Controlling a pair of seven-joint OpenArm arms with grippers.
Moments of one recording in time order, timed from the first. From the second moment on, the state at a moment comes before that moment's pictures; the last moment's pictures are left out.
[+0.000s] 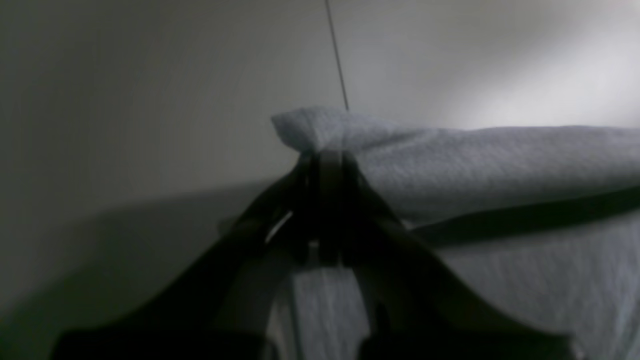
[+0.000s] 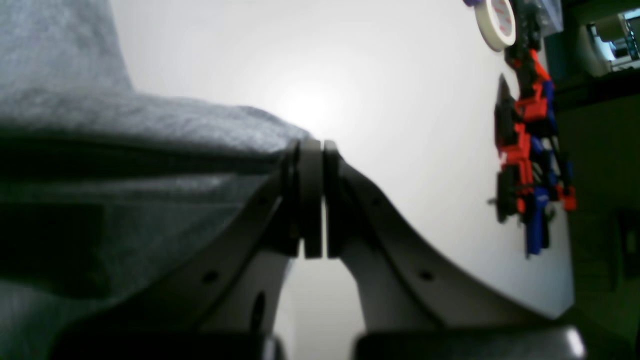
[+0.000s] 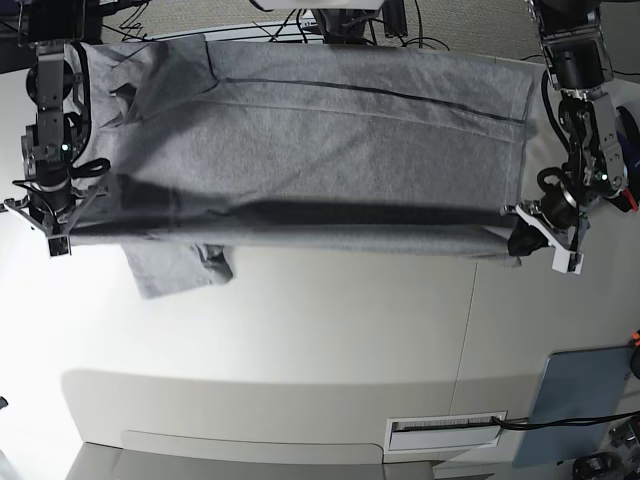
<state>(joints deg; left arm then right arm) -4.0 -21.8 -16.8 71.2 -31.5 -35.2 34.2 -10.8 33.6 10.2 98.0 -3.3 0.5 -40.9</state>
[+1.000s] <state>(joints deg) 8.4 -21.7 -22.0 76.1 -34.0 -35.1 36.8 -27.9 29.9 14.0 104.4 -8.9 -2.4 -44.5</state>
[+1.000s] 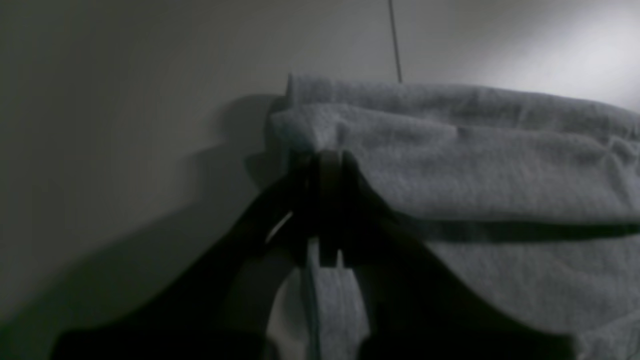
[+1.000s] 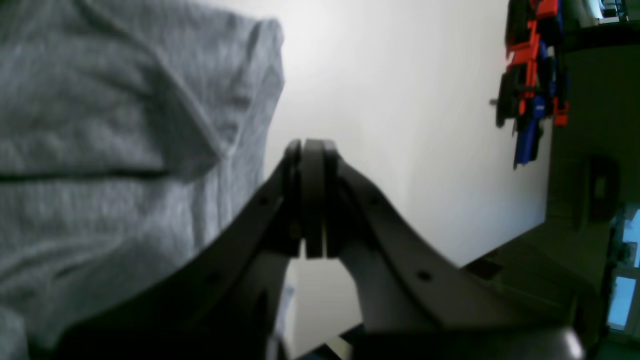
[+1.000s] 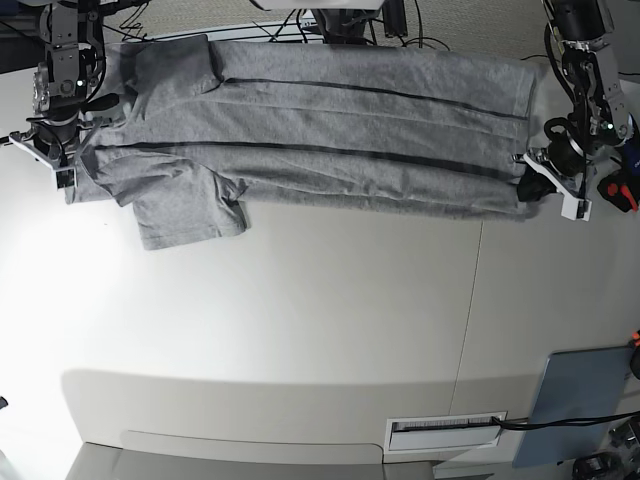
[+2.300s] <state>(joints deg) 10.4 -21.7 -22.1 76.3 -32.3 -35.4 36.3 3.9 29.7 11.3 82.7 18.1 15.1 -46.0</state>
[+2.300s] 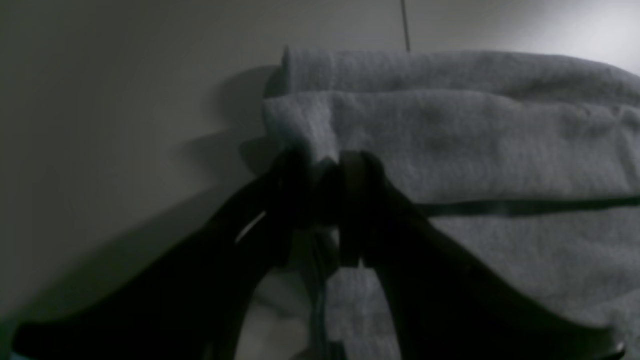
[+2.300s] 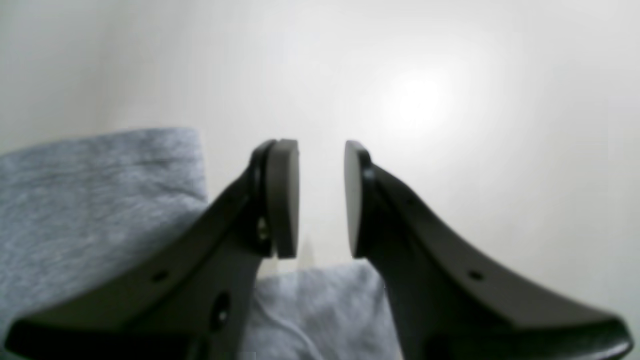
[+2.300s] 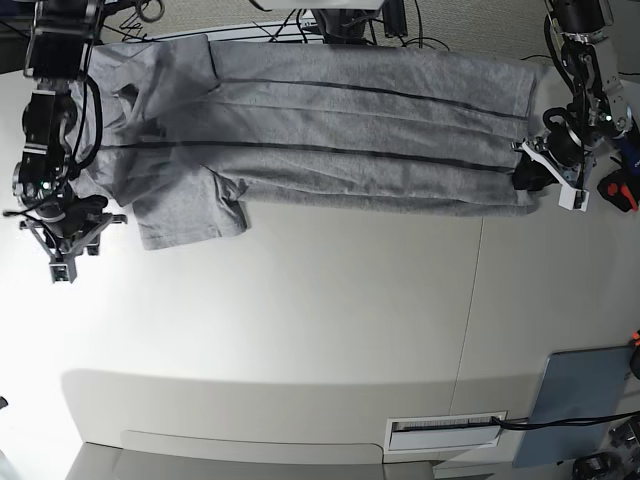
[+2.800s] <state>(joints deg) 10.4 -21.7 -22.1 76.3 -32.3 -35.4 36.3 13.9 29.5 -3.8 70.2 23.7 15.4 -55.0</state>
